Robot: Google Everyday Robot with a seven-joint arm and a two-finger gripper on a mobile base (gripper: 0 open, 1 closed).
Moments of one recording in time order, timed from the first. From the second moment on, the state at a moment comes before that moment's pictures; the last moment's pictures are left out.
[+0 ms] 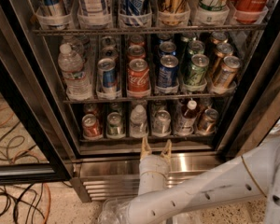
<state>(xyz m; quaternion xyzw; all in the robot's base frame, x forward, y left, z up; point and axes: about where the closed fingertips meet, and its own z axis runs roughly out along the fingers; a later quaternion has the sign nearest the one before) 0.552 -0.068 0.612 0.10 0.74 -0.01 0.66</state>
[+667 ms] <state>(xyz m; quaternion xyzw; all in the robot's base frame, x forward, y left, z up) 0.581 -0.063 0.609 0.06 0.73 -0.01 0.68</state>
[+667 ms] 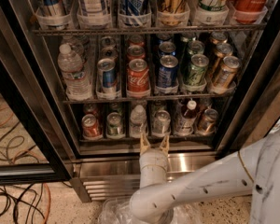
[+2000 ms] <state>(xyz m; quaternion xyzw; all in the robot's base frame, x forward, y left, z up) 0.617 -0.078 0.611 0.06 0.70 -0.01 0.71</state>
